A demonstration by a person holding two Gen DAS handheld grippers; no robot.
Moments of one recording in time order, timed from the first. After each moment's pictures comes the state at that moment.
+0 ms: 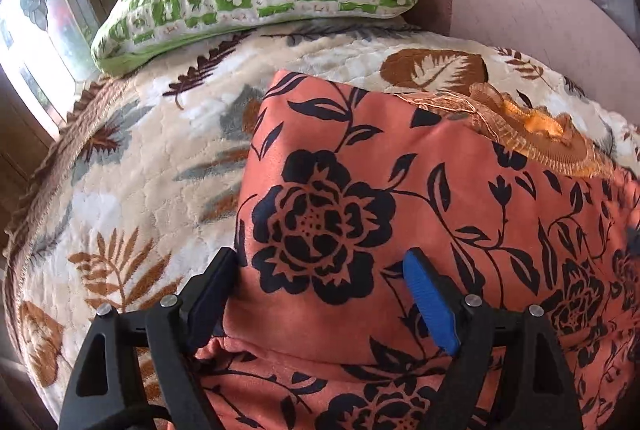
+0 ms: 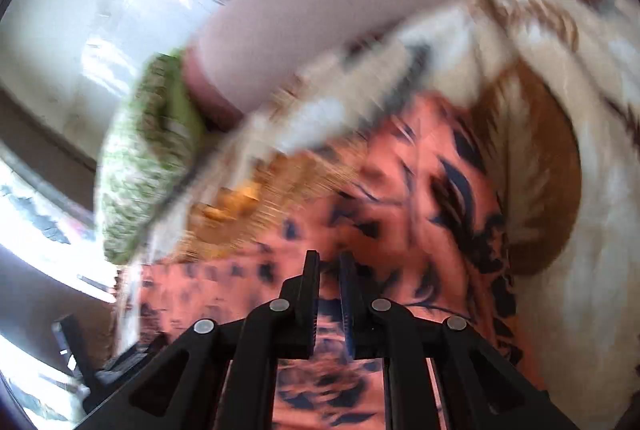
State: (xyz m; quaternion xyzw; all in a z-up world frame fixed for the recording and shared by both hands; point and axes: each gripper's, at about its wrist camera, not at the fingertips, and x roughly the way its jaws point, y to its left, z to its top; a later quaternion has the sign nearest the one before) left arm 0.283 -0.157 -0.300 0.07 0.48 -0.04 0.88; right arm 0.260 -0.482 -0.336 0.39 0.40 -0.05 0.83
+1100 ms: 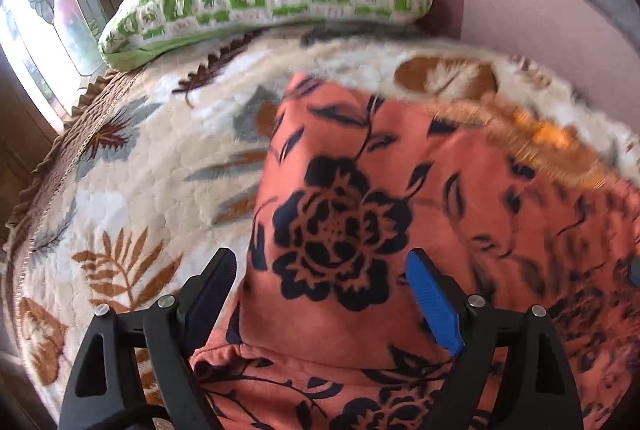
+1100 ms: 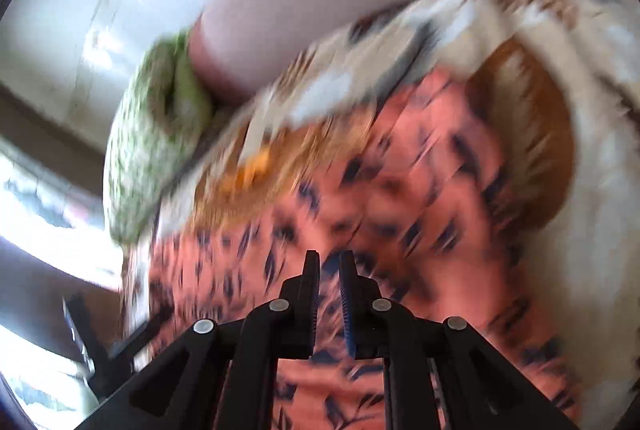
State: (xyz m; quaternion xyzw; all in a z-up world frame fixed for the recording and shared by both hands) left arm 0.287 -0.150 -0.306 0.07 0.48 -0.03 0.88; right arm 0.258 -0.435 -0.315 0.36 0.45 0.00 0.82
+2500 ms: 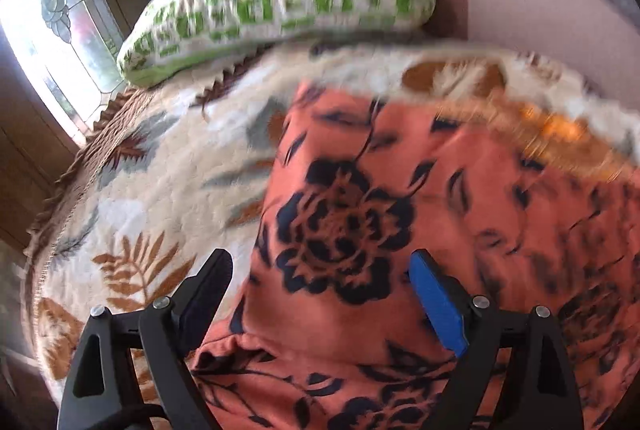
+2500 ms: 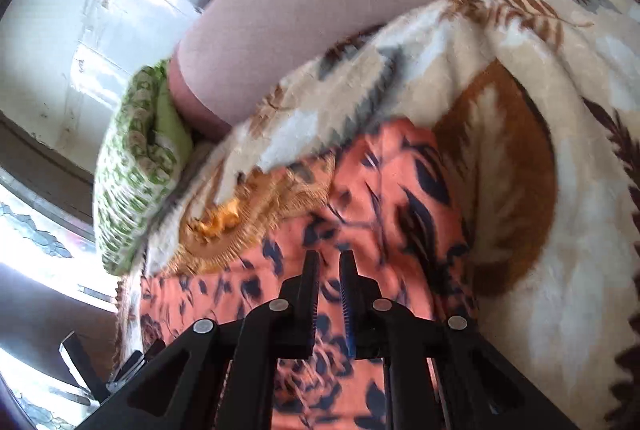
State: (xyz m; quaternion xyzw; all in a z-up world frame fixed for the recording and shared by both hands) left arm 0.278 -0.160 -0.308 0.10 0.45 0.00 0.89; right arm 0.240 -0.503 -0.306 0.39 0.40 -0.07 0.83
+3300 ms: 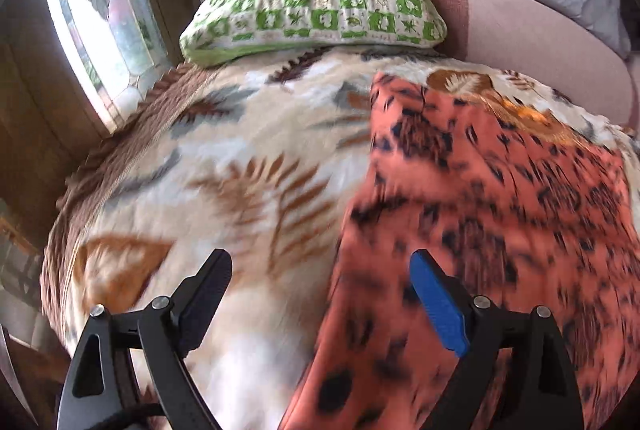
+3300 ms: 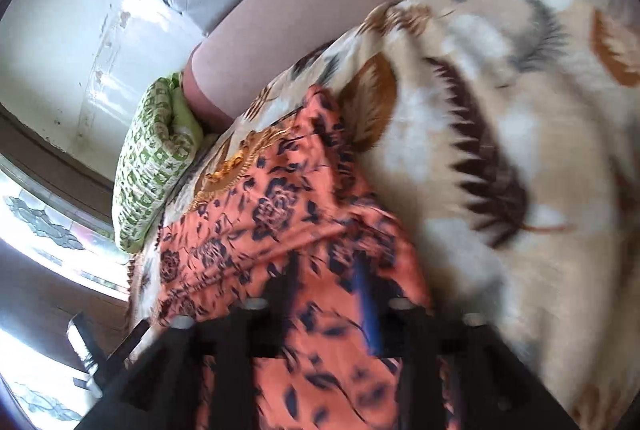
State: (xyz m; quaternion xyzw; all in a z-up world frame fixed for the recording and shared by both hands) left arm 0.154 -0.048 -0.263 0.06 0.43 -0.03 0.90; right arm 0.027 -0.485 -0.262 0.40 0.35 -0.08 0.84
